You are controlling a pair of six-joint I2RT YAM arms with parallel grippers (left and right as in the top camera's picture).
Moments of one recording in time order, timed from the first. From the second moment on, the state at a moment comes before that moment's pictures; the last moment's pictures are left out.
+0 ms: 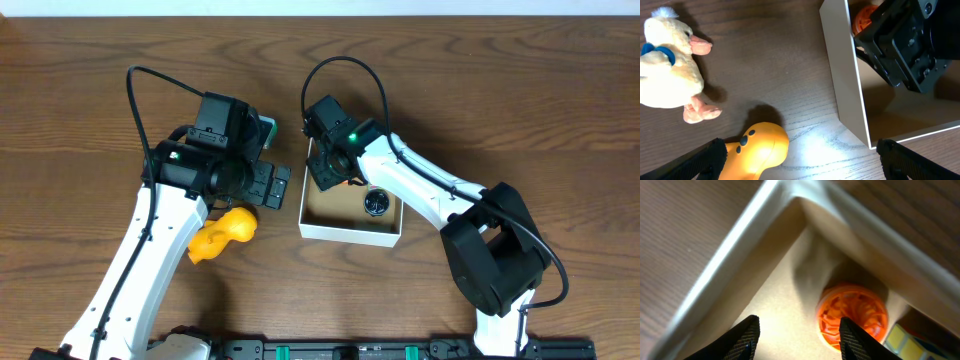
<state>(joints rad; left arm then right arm) -0.28 1.37 1.22 -1.05 0.13 0.02 0.67 2.01 1.47 -0.70 -0.04 0.20</state>
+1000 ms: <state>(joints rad) -0.08 1.37 1.22 -1.04 0.03 -0.07 0.66 2.06 1.48 -0.69 -0.03 0.20</state>
